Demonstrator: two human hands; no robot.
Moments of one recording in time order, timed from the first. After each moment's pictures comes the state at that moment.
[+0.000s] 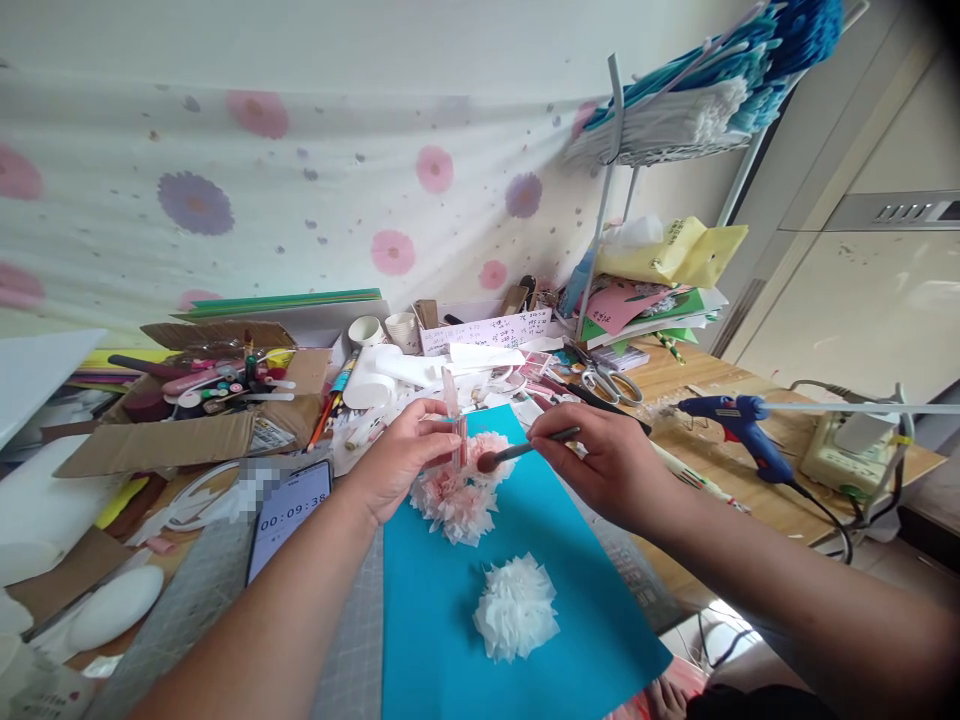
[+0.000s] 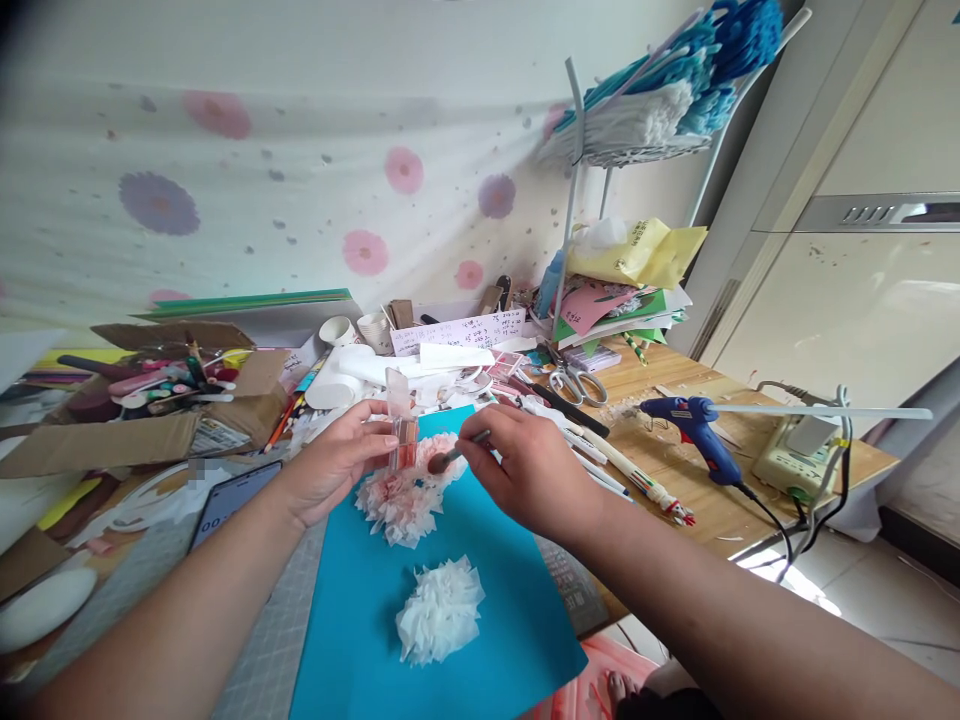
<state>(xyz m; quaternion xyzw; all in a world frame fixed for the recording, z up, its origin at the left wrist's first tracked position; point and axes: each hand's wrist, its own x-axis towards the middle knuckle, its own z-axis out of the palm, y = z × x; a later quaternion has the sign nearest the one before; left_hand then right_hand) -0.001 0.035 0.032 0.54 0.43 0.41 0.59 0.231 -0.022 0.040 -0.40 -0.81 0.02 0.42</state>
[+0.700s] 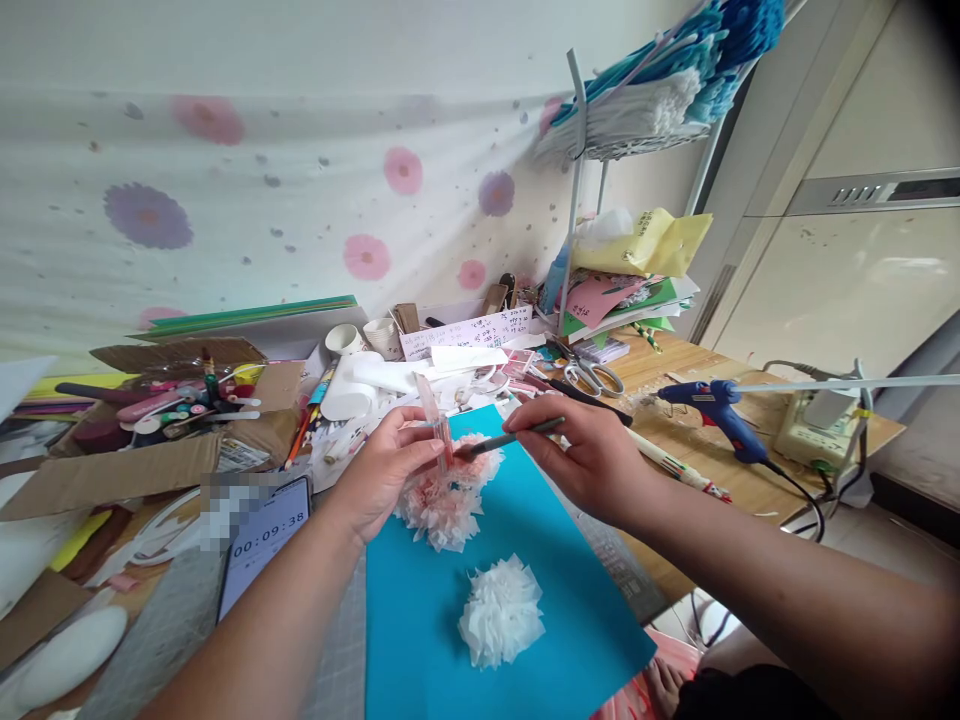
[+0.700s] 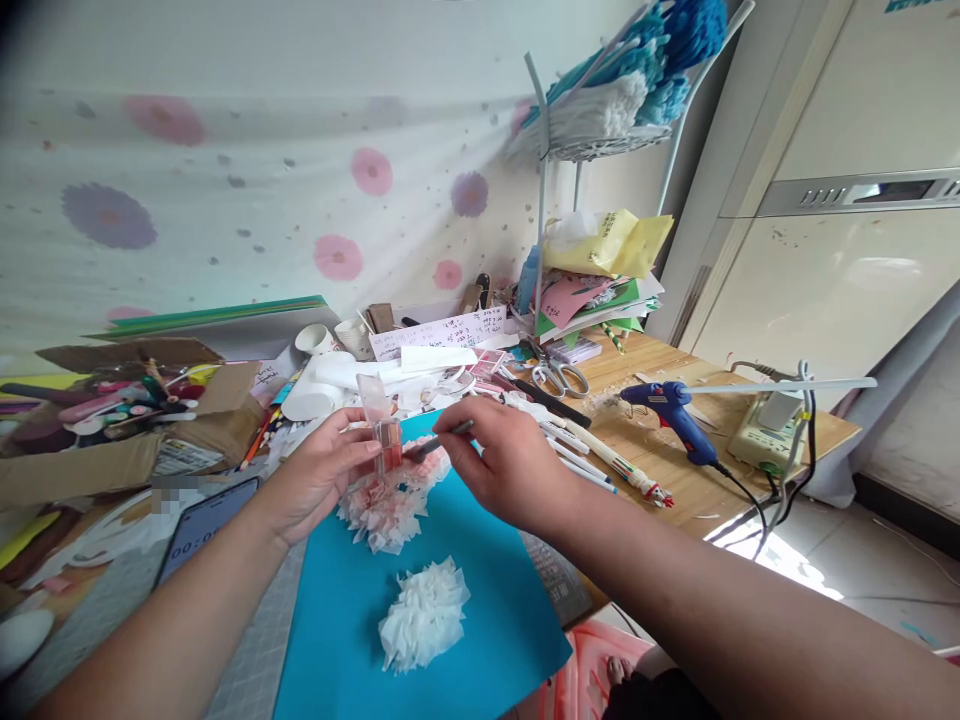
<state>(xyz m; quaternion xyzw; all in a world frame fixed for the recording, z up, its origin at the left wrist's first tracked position) 0.006 0.033 0.027 0.54 0.43 0.42 0.59 0.232 -0.022 0.044 -0.39 -0.77 0.10 0.50</state>
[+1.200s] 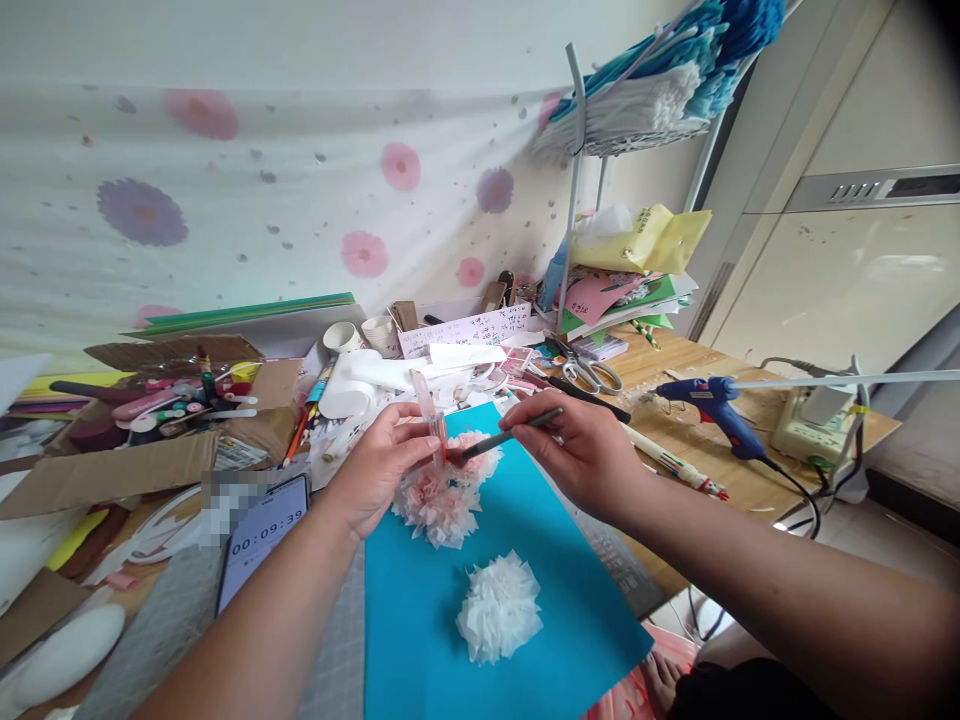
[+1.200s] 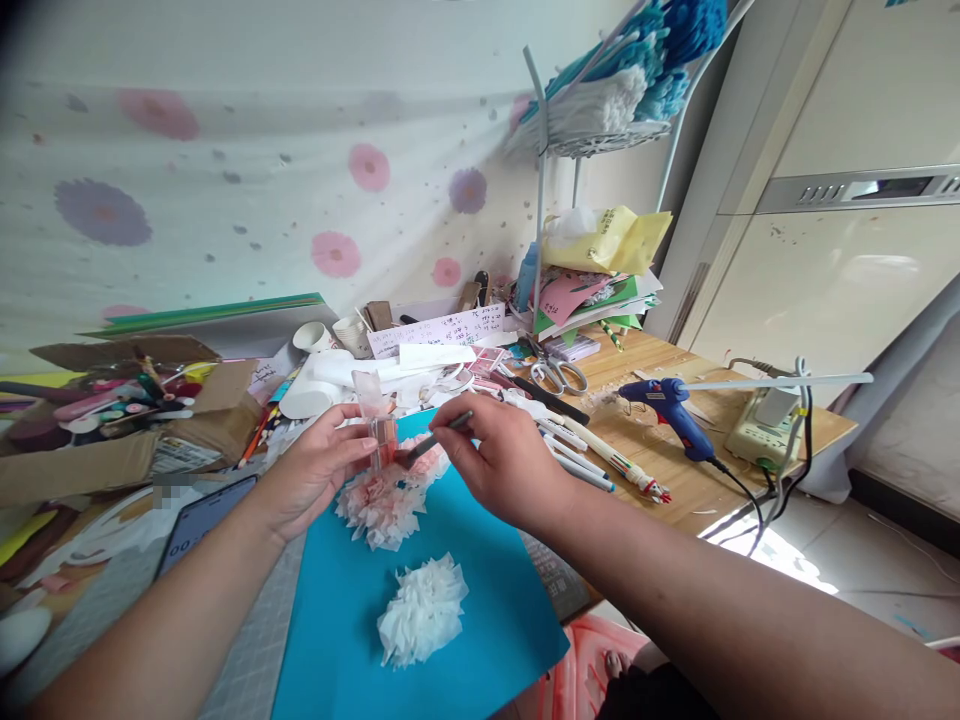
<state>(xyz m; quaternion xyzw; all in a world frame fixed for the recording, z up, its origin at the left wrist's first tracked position) 0.004 0.036 0.028 0.54 0.44 0.43 0.58 0.229 -0.022 0.043 -0.41 -0.75 0.11 0.51</state>
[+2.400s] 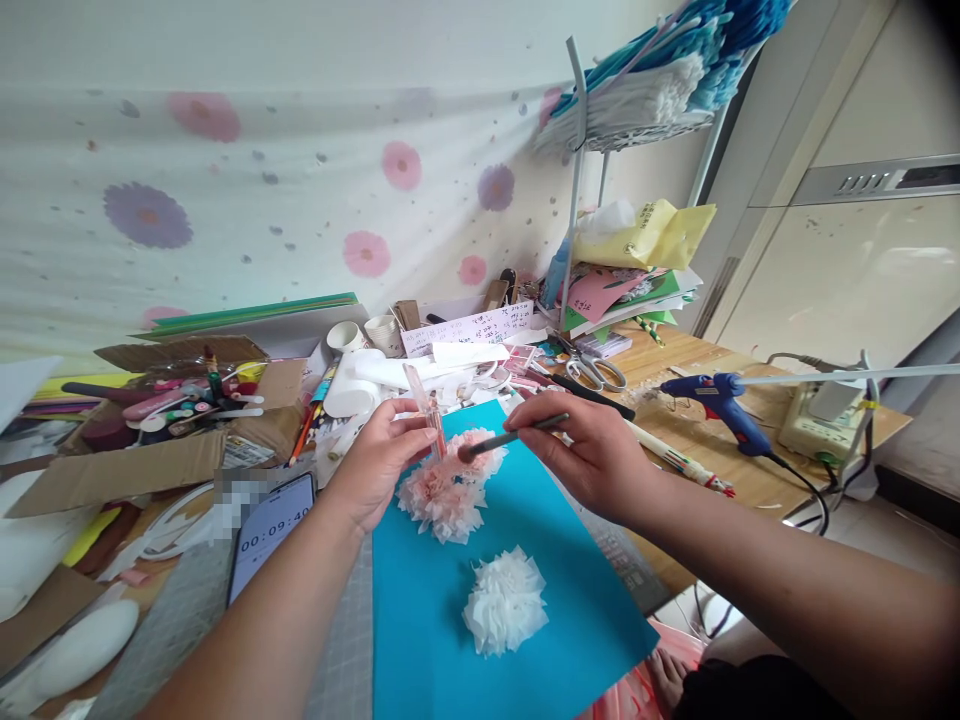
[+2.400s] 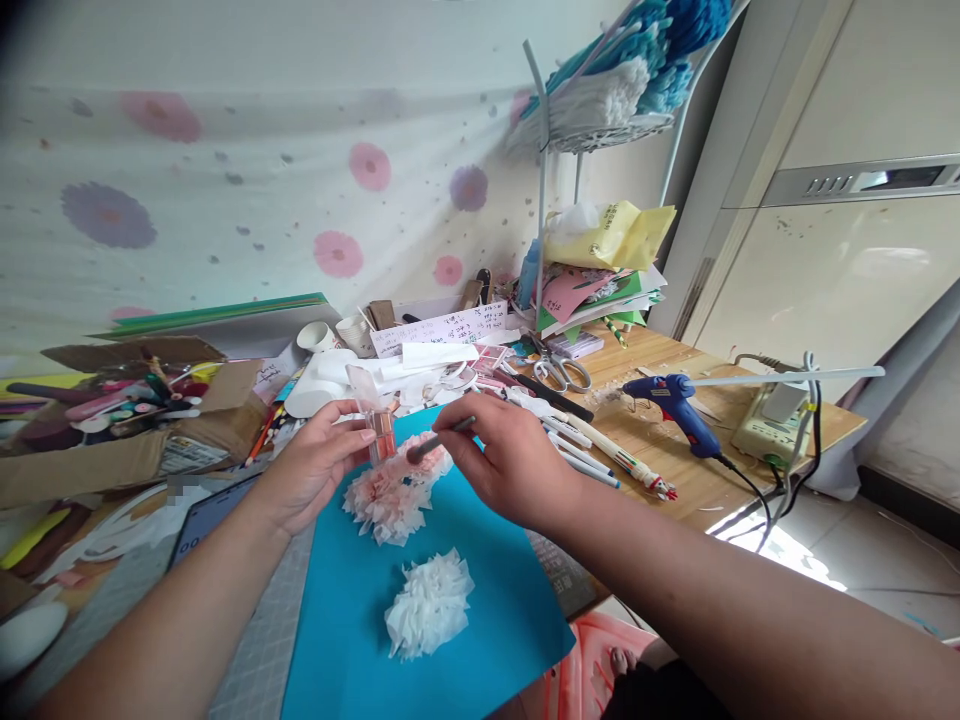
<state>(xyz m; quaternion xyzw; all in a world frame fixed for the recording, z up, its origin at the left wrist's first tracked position) 0.001 0.039 0.026 0.53 0.46 0.45 0.55 0.231 -0.022 0.036 -0.38 -0.80 0.04 0.47</state>
